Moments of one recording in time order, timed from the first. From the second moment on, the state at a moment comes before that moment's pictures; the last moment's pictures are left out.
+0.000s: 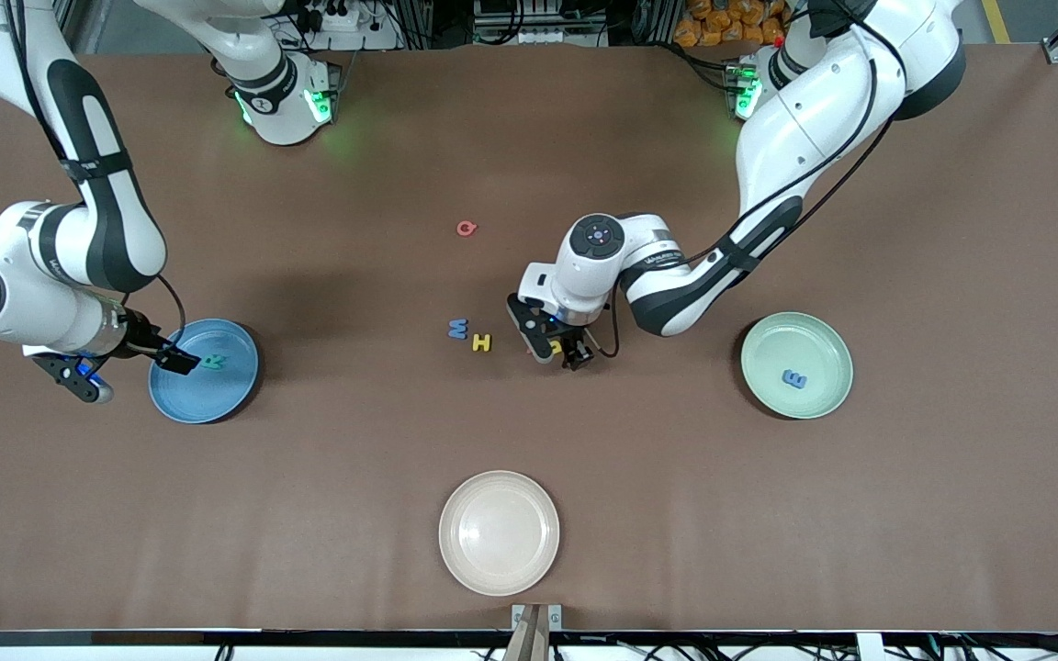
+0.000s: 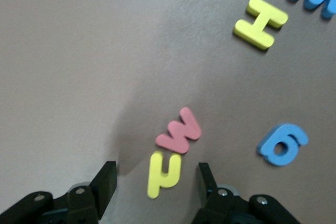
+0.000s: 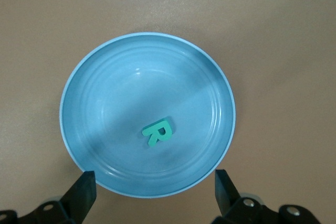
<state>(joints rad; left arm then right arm) -0.15 0.92 -0.70 -1.66 0.84 2.47 -0.16 -0.06 0.33 -0.08 -2.01 0.03 2.21 0.48</state>
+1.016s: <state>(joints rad) -0.16 0.93 -0.69 -1.65 0.83 2.47 -0.16 -0.06 0.33 -0.08 -2.01 0.03 2.21 0.47</state>
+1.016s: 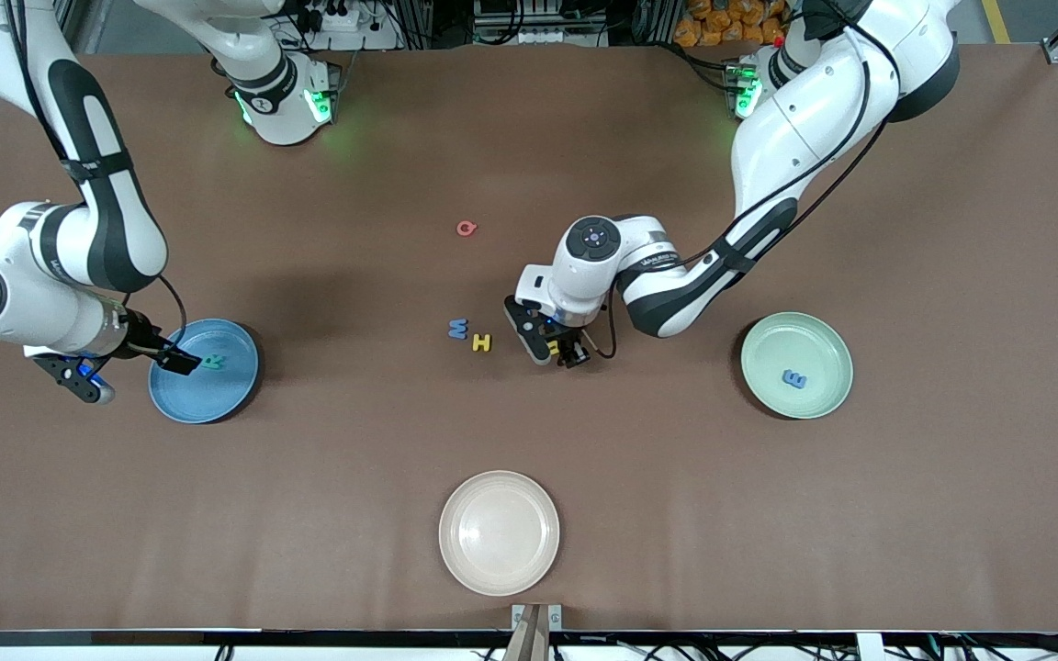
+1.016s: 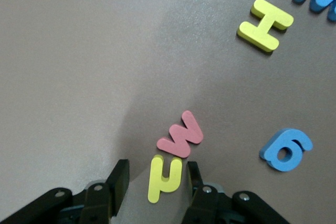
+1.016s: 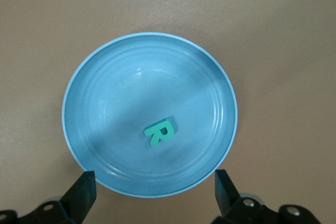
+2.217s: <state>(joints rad) -0.15 0.92 -0.69 -1.64 0.79 2.47 -0.16 -0.03 0.35 -0.06 -2.01 0.03 2.23 0.51</state>
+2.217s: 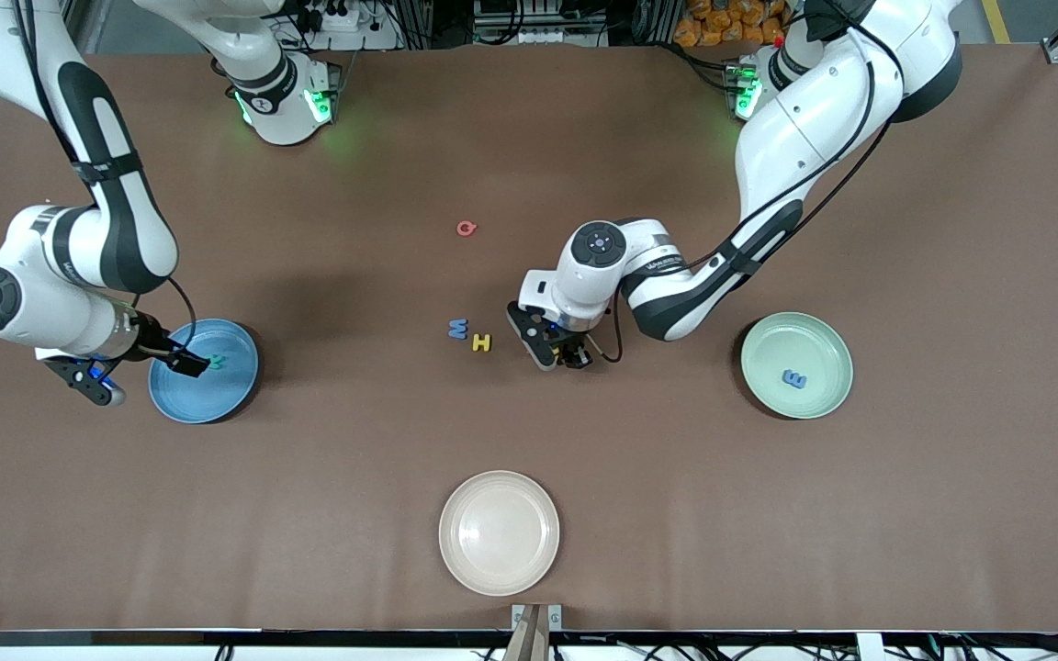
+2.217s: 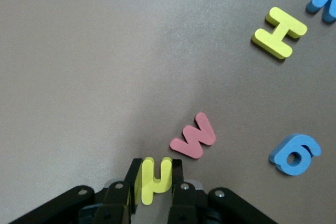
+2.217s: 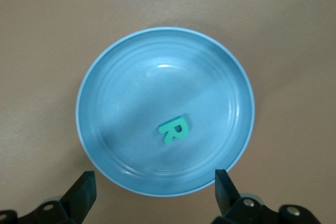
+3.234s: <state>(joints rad) 0.08 0.66 -0.65 -1.60 0.59 2.06 -0.16 0.33 0.38 -0.05 -1.96 0.10 2.26 0.68</state>
